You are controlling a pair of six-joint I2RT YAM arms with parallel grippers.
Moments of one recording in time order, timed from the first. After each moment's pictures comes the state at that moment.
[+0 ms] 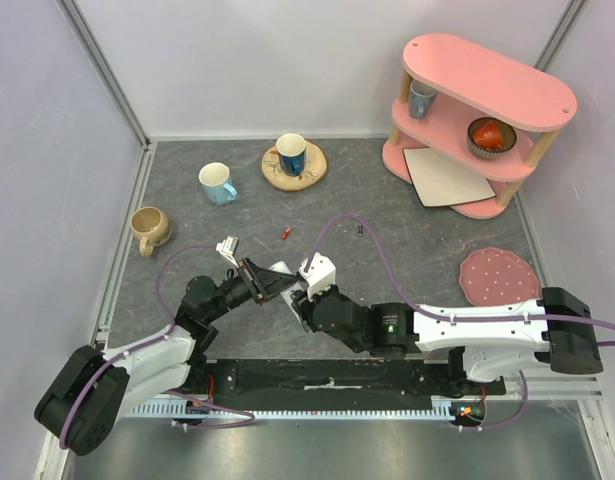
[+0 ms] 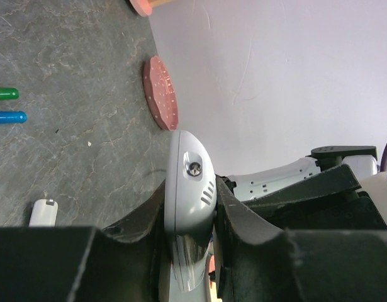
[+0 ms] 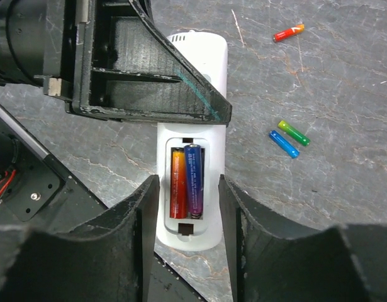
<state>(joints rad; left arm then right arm) -0.54 0.95 0.05 0.94 0.45 -1.29 1.43 1.29 0.86 -0.10 0.63 0.45</state>
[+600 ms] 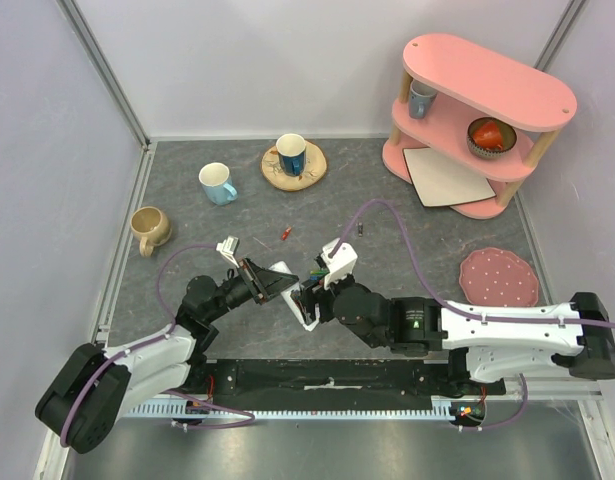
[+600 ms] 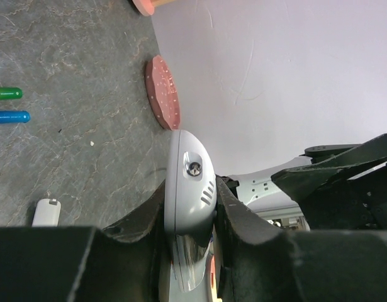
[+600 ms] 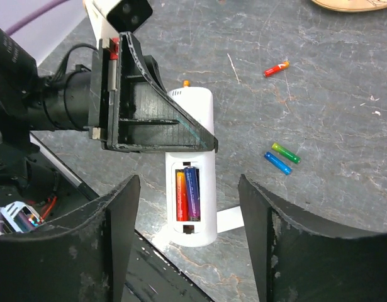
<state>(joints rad) -0.54 0.96 0.05 0.94 0.45 -1.29 1.43 1.17 0.91 -0.15 0.68 0.45</state>
